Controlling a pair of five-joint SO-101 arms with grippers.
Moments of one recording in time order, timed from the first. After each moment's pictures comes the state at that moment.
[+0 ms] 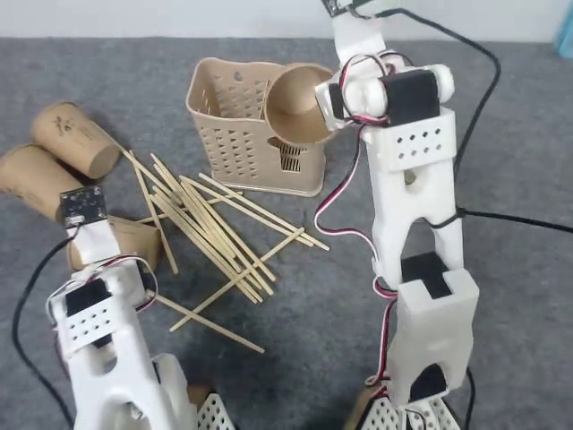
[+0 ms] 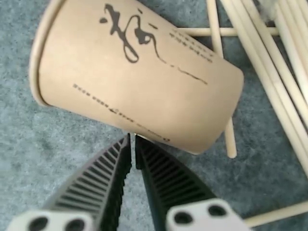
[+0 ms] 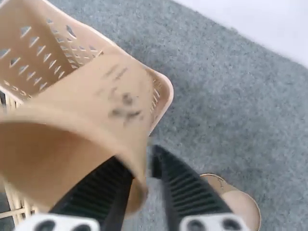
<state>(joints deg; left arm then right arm) -34.1 -46.8 73.9 51.2 -4.4 -19.6 24.4 -65.9 100.0 10.1</state>
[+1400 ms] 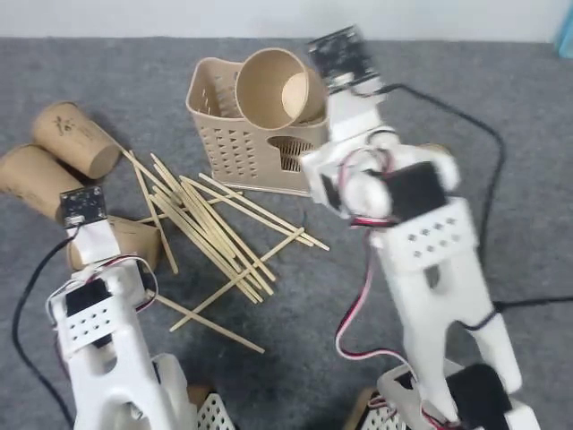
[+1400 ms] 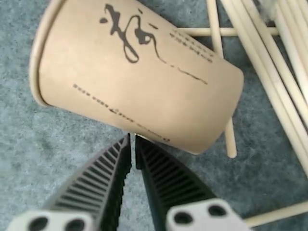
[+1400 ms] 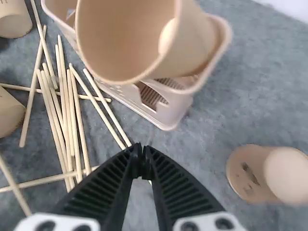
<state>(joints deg) -34.1 -46.8 73.9 51.2 -4.4 -28.9 -19.5 -0.6 76.1 1.5</state>
